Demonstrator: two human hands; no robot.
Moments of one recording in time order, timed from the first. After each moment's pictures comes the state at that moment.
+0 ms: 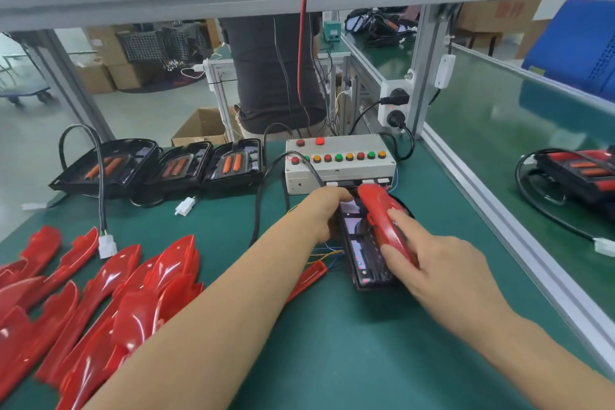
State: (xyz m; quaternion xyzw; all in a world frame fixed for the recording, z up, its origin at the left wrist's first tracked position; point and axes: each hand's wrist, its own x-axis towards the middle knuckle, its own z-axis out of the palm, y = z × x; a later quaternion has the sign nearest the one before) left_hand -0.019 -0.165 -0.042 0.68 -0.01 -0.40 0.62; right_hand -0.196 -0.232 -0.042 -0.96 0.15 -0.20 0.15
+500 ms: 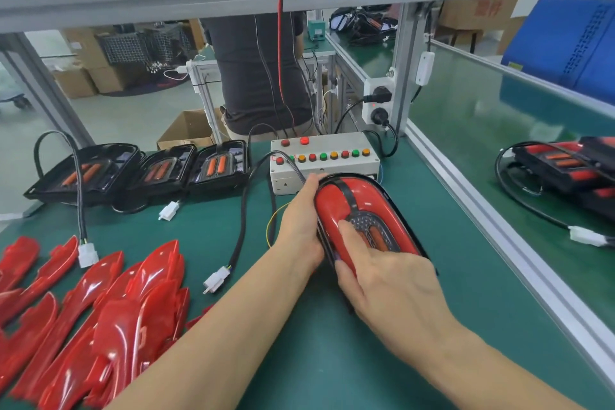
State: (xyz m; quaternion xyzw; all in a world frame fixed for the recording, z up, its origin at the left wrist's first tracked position) left_hand -0.048 -0.154 -0.050 0.48 0.04 -0.36 0.80; right_hand -0.190 -0.197 -0.053 -0.95 0.07 -0.29 -0.02
